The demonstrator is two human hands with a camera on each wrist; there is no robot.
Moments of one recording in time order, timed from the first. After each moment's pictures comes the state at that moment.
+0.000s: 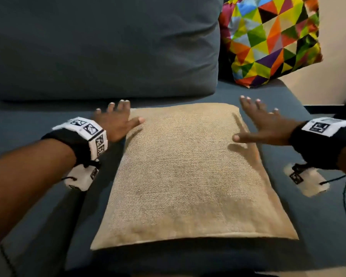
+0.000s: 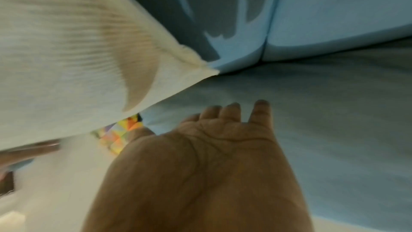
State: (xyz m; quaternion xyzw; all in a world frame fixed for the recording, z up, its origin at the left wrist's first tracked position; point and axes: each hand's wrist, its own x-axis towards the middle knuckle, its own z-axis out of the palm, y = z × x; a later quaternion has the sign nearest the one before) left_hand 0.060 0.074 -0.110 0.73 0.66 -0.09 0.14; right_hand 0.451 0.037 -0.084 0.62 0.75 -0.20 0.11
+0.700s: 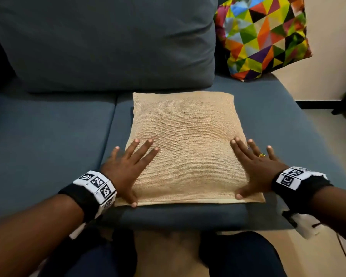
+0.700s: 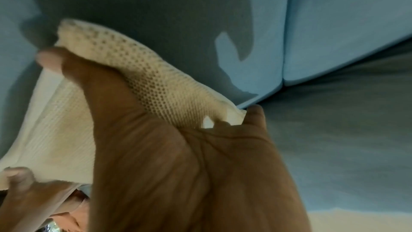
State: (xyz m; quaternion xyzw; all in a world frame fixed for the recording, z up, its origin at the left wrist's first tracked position) left_hand 0.068 -0.105 -0.150 0.83 0.50 -0.24 0.07; right_hand 0.459 -0.105 -0.150 0.60 0.75 -0.16 0.23
